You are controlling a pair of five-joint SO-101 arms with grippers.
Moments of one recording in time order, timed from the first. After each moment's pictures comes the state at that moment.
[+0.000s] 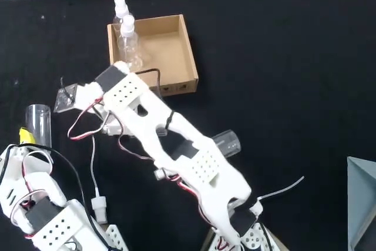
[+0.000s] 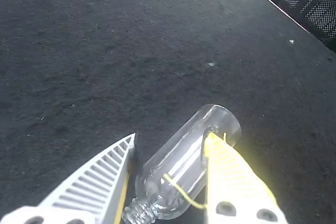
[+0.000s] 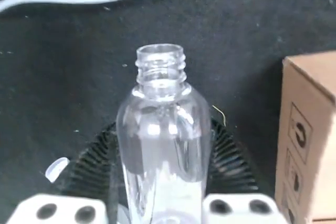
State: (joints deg) left arm -48.9 -103.4 92.6 45.5 14.0; right arm -46.5 47.5 -46.5 98.9 41.3
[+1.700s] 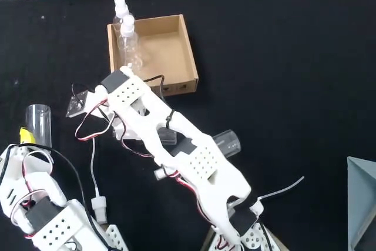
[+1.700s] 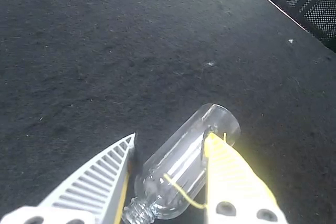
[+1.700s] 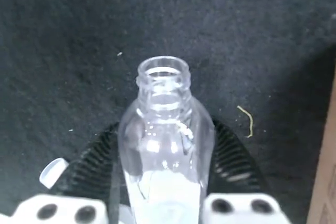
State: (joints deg) left arm -48.7 -103.4 92.6 45.5 14.0; right arm -45.6 50.9 -41.3 97.7 41.4
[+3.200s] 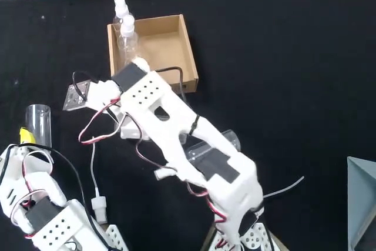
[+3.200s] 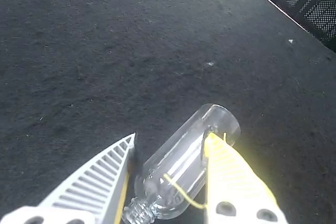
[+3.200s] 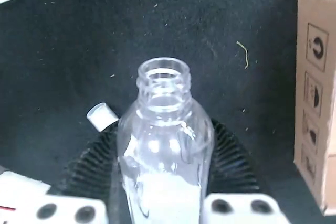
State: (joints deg) left arm -48.7 -103.4 92.6 45.5 14.0; right arm -45.6 22.1 -21.5 99.0 39.0
